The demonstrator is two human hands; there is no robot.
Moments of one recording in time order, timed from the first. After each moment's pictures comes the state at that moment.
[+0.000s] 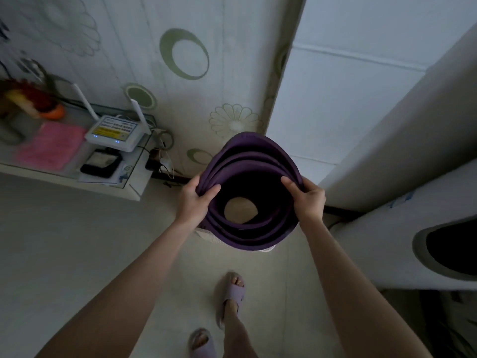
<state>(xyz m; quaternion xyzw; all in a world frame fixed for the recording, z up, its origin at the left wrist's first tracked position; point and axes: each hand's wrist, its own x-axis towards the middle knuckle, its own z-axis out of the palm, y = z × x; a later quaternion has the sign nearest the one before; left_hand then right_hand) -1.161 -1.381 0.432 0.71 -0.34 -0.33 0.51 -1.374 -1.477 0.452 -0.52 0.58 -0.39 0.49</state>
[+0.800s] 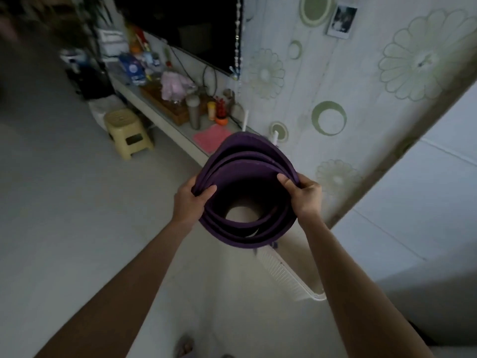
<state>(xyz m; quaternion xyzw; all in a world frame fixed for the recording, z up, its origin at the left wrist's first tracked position) -1.131 -1.108 0.547 0.76 -0.14 -0.10 0.63 -1.240 -1.319 0.561 -0.70 0.34 -0.26 0.57</state>
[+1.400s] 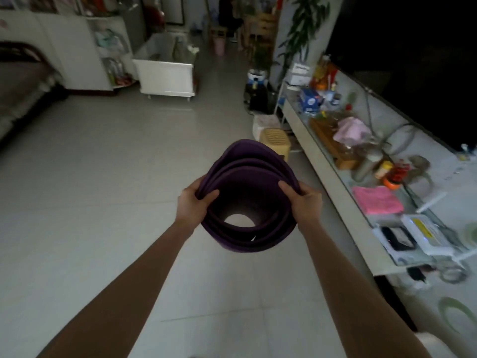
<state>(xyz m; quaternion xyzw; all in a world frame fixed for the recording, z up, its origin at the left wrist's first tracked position) -1.004 -0.674 0.567 0.77 0.09 0.09 0.62 -0.968 -0.906 0.570 -0.78 0.08 -0.09 0.62</state>
